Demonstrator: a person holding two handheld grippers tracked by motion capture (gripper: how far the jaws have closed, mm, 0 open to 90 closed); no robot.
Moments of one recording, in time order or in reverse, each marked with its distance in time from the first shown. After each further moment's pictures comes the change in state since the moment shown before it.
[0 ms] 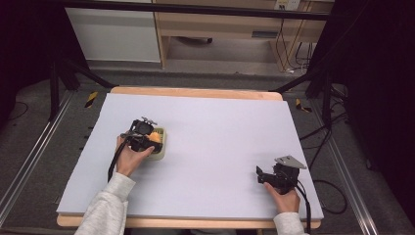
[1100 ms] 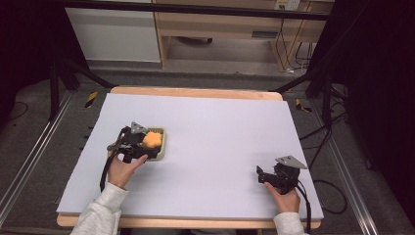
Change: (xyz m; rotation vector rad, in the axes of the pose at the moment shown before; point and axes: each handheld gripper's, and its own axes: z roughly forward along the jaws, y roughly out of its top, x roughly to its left) left arm -0.009 -0.034 -0.046 -0.240 -0.068 -0.004; right arm -0.001 0.000 0.000 -0.005 -0.001 0.009
